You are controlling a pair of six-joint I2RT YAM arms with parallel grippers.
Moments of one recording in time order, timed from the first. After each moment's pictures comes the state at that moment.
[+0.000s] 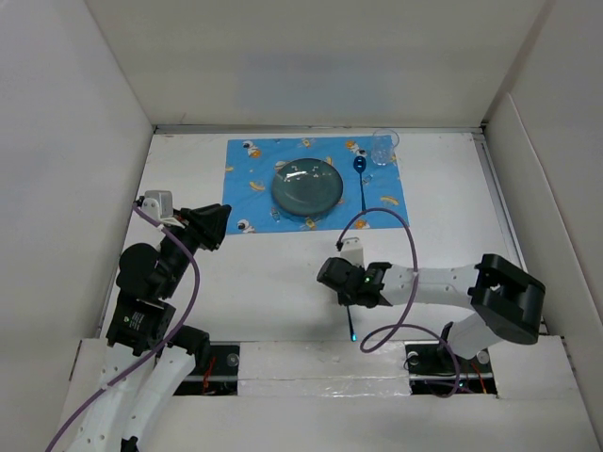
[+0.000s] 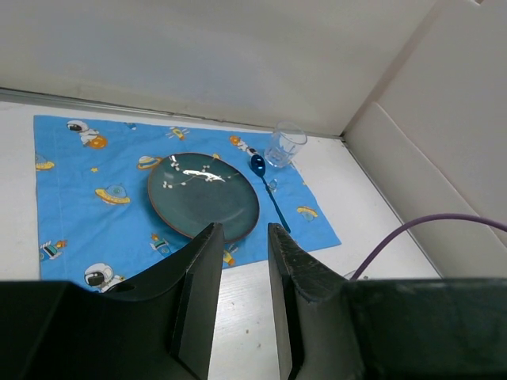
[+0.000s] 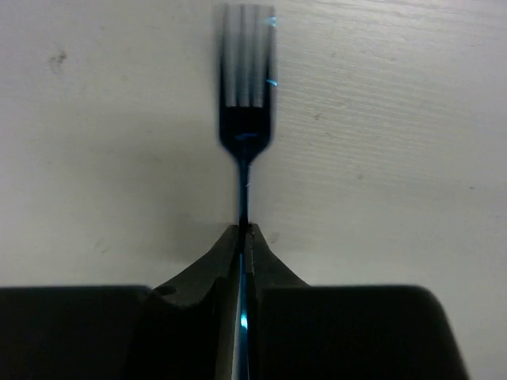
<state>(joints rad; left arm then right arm) -0.33 0.44 0.74 -0.22 0.06 -0.45 1.10 1.50 0.77 -0.47 0.45 0.90</state>
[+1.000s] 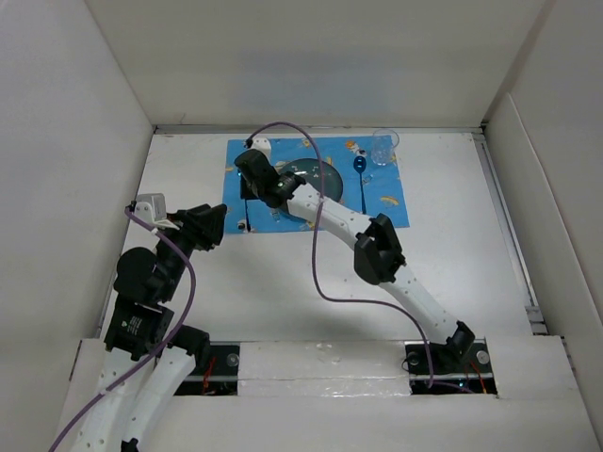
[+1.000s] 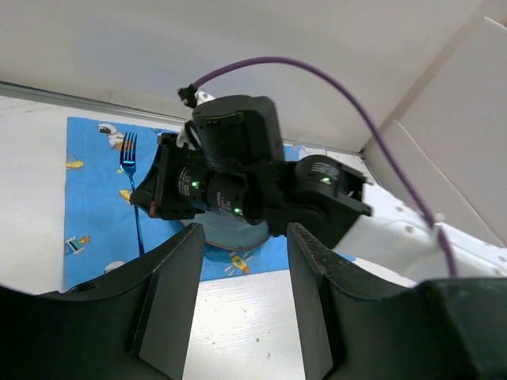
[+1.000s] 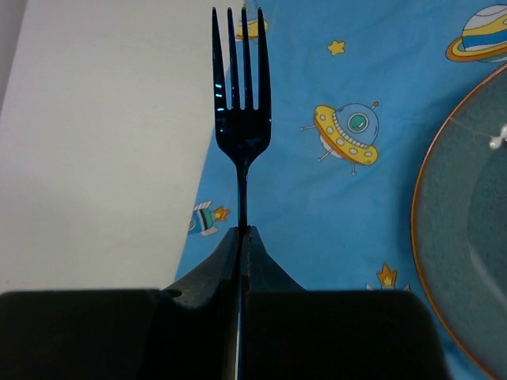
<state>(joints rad) -0.33 0.42 0.74 -0.24 -0.02 -0.45 0.90 2.56 2.49 -0.51 0.34 0.60</state>
